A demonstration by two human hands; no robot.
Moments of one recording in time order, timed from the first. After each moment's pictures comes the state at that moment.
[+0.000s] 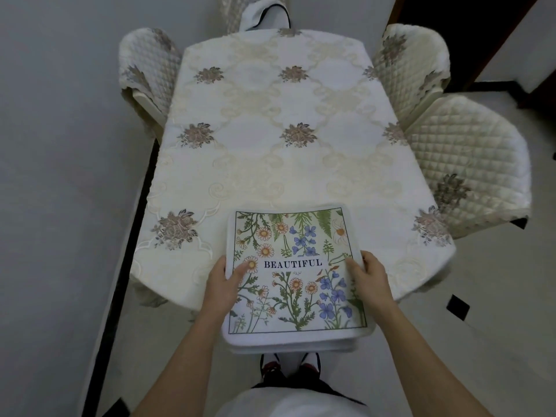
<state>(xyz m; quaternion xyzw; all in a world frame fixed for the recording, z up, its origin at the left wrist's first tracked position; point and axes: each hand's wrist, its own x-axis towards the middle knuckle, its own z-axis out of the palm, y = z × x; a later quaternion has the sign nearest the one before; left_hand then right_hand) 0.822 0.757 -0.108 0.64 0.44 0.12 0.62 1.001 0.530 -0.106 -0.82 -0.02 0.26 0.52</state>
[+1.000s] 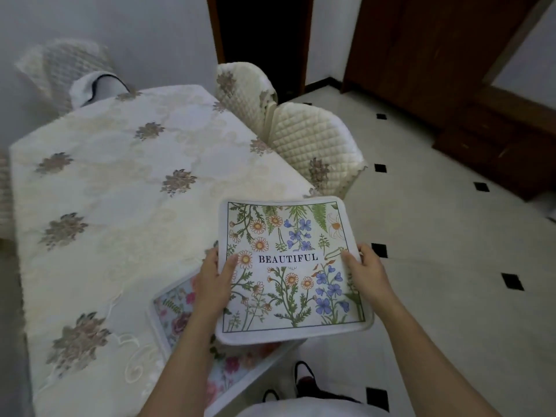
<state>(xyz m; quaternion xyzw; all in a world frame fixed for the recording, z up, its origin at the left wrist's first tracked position) 0.934 0.687 -0.044 0.78 0.21 0.01 0.59 0.970 0.400 -0.055 -0.80 0.18 0.08 0.56</state>
